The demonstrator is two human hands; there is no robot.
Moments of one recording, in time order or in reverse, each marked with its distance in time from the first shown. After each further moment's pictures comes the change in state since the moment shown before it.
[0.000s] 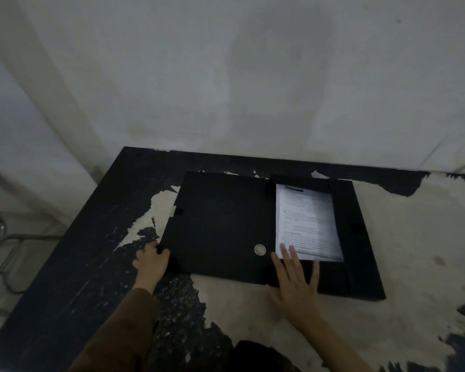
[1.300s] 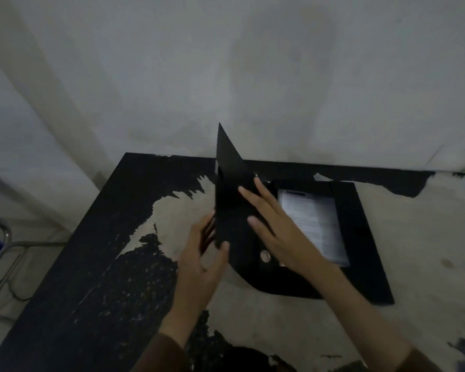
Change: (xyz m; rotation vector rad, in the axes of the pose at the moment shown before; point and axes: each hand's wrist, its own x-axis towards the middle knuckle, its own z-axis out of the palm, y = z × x) left_hand -0.130 0.070 0.001 -0.455 -0.028 0.938; right_hand 0.085 -0.024 -0.136 0.852 -0.090 -0.239
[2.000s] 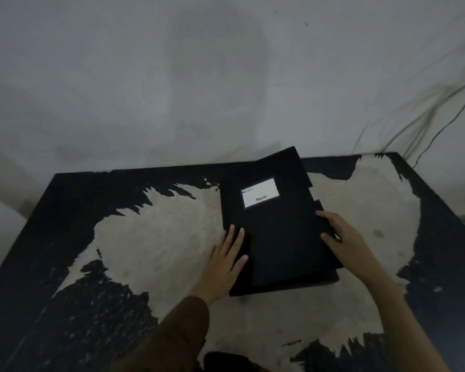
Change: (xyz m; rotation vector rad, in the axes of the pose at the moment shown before) left_hand 0.019 -0.061 0.123 0.496 -0.763 -0.023; right_hand -0.122 0.116 -0.100 0.041 0.339 0.573
